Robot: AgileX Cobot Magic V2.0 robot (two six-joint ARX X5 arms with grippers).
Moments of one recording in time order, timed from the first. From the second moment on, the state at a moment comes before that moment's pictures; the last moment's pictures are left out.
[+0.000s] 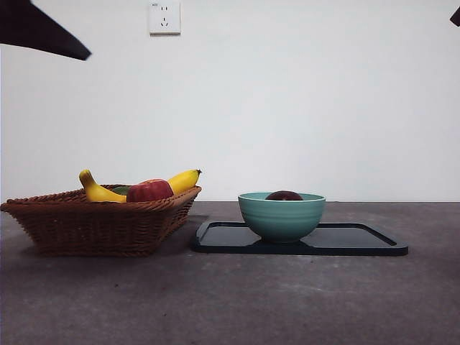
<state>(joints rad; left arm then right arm) -0.51 0.87 0.84 -0.57 0.49 -0.13 0.52 0.66 0.86 -0.80 -0.18 0.23</state>
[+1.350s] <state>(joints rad) -0.62 2.07 1.83 -0.56 0.27 -0.08 0.52 0.66 0.86 -0.82 -0.18 0.23</state>
